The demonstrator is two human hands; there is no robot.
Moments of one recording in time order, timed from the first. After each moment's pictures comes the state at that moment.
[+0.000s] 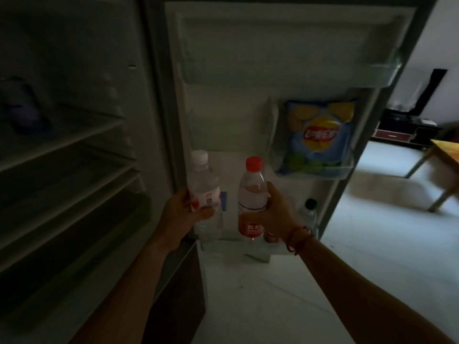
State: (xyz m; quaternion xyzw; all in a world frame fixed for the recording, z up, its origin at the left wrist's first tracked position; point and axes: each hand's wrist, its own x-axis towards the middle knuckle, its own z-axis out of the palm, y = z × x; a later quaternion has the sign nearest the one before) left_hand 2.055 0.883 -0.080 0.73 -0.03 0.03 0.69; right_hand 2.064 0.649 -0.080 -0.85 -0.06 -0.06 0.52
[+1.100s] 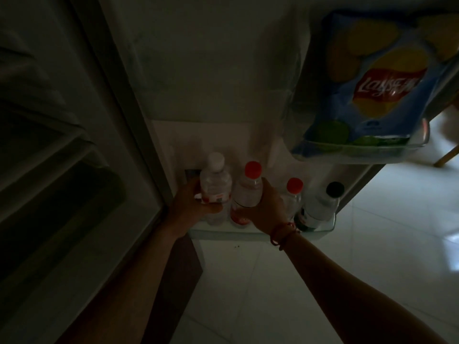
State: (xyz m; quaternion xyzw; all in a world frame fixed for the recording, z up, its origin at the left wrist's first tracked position) left_hand 2.165 0.846 -0.183 0.76 -0.03 -0.07 0.64; right_hand 2.155 0.652 -0.194 -0.89 0.03 -0.05 0.46
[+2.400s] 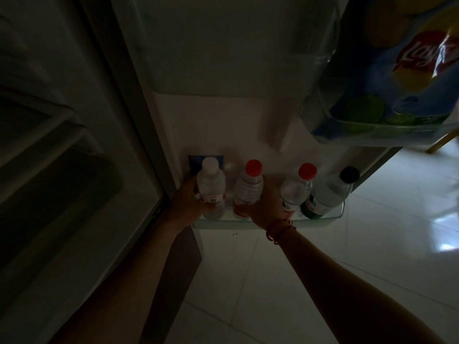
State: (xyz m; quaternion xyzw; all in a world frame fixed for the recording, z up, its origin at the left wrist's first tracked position) left_hand 2.176 0.867 -0.234 0.79 0.00 -0.11 0.60; right_hand 2.159 0.668 -0.238 -0.89 0.08 -0.05 0.44
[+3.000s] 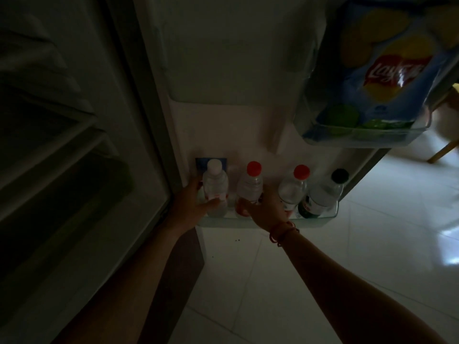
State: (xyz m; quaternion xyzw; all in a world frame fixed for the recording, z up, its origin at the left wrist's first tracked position) left_hand 2.143 0.872 -0.203 0.85 -0.03 -0.04 0.53; right_hand 2.132 0.670 -0.207 -0.87 0.08 0.00 0.48
